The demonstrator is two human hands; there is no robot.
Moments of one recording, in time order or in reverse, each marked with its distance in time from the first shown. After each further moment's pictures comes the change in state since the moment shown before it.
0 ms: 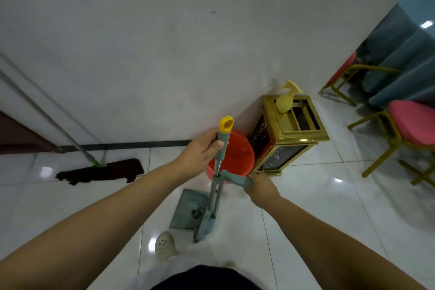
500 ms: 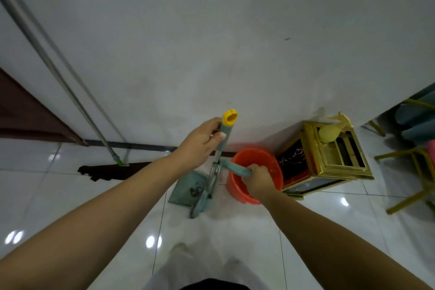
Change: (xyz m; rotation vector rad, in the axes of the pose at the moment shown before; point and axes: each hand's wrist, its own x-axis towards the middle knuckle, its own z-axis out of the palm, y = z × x) left_hand 0.015 -0.072 -0.190 0.072 0.191 0.044; right_hand 0.092 -0.193 0.009 -0.056 0.095 -0.071
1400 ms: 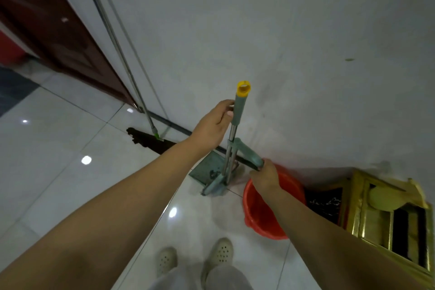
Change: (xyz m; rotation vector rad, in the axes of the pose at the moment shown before) left_hand 0.098 -0.025 0.040 0.030 0.443 -0.329; right_hand 0.129 0.006 -0.039 0.356 -0.125 -0.127
